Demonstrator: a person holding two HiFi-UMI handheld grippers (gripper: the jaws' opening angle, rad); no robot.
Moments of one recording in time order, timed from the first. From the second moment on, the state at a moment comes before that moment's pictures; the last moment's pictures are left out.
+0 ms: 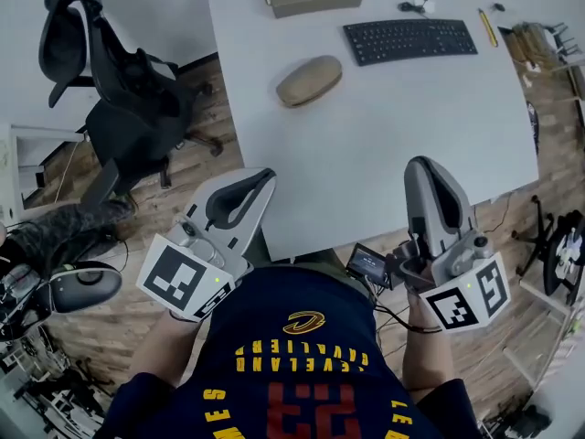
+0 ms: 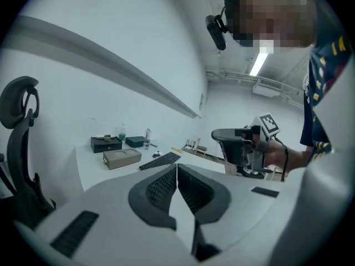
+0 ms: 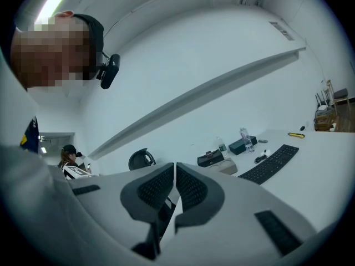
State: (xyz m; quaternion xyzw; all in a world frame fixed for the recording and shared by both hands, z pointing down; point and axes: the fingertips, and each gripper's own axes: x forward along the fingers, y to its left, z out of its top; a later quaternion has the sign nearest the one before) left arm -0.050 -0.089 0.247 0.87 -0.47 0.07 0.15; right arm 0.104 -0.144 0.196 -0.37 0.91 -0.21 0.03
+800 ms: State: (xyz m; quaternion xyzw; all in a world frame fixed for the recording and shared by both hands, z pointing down) left arm -0.066 -0.178 0.326 0.90 -0.39 0.14 0.15; right arm 0.078 -0.197 0.285 -0.44 0.86 -0.27 -0.03
